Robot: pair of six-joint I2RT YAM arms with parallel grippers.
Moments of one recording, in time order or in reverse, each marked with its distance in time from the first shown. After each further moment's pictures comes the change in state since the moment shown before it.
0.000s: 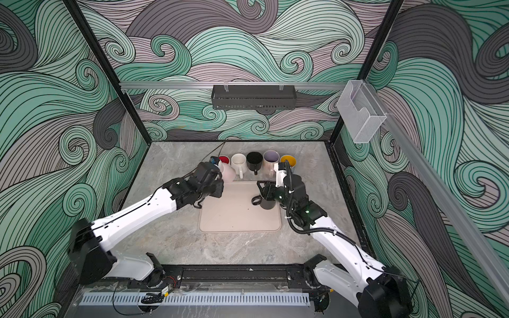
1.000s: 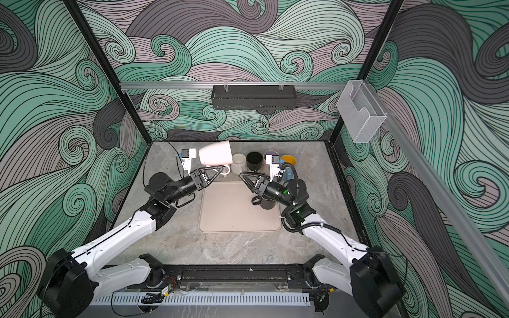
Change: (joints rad) left arm 0.239 -0.175 -0.414 1.229 0.822 -0.669; right arm 0.056 0.135 -0.069 0.836 -0.366 0.383
